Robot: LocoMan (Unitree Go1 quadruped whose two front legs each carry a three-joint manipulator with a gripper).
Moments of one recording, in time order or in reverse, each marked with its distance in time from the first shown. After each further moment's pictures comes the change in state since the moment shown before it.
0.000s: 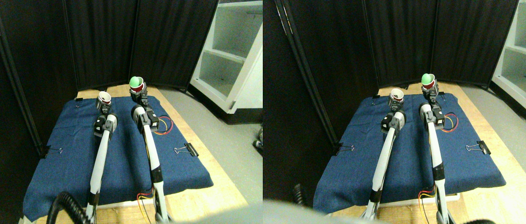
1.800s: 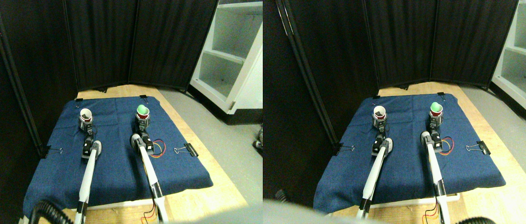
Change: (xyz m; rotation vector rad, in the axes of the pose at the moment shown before) right arm -0.007 -0.112 -0.009 0.311 -0.293 -0.234; left arm 0.021 0.107 0.053 -0.118 -0.328 0.006
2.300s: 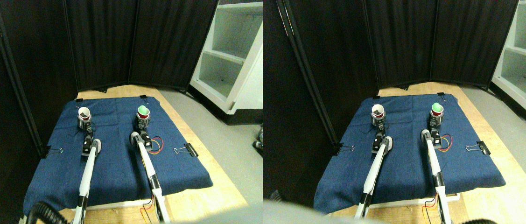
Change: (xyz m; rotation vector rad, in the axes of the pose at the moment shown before) right arm 0.018 -0.015 -0.001 0.049 -0.018 -0.047; left arm 0.011 0.004 0.008 -0.058 -0.079 -0.008
